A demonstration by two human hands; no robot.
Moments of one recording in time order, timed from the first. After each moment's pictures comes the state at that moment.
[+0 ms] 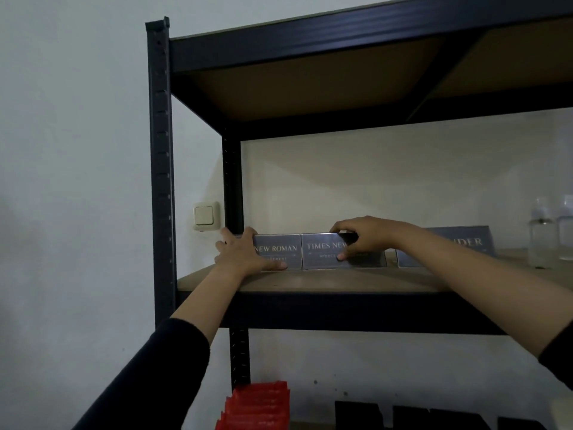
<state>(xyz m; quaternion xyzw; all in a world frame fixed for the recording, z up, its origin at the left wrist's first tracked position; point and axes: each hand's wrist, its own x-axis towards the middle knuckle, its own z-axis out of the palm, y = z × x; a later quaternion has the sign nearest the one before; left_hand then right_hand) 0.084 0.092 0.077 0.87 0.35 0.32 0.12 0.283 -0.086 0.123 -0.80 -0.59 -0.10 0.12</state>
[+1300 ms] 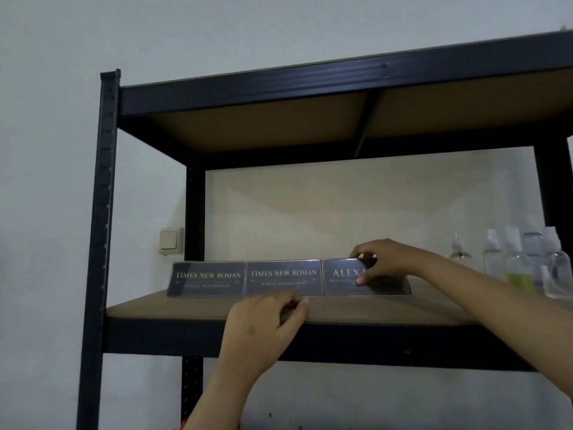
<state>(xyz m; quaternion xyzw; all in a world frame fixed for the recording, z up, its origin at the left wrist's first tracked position) 0.111 -0.079 0.024 0.86 0.10 0.50 -0.02 0.365 -0.203 0.128 -0.82 -0.54 -0.11 0.16</state>
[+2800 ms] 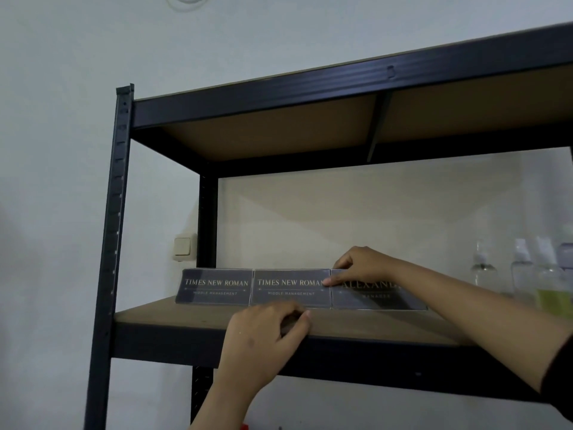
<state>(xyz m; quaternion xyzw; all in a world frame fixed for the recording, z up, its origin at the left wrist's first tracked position) 0.112 -0.082 0.026 0.86 0.13 0.48 -0.03 0.362 -0.147 0.127 -0.74 -0.63 -0.04 0.24</state>
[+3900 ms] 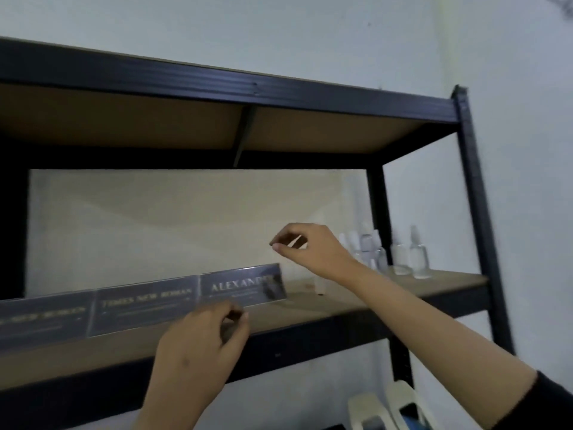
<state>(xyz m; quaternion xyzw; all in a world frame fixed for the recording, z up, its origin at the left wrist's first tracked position) 0.150 -0.151 0.039 0.89 0.04 0.44 0.09 0.323 -0.301 0.121 -0.71 -0.49 -0.28 0.41</state>
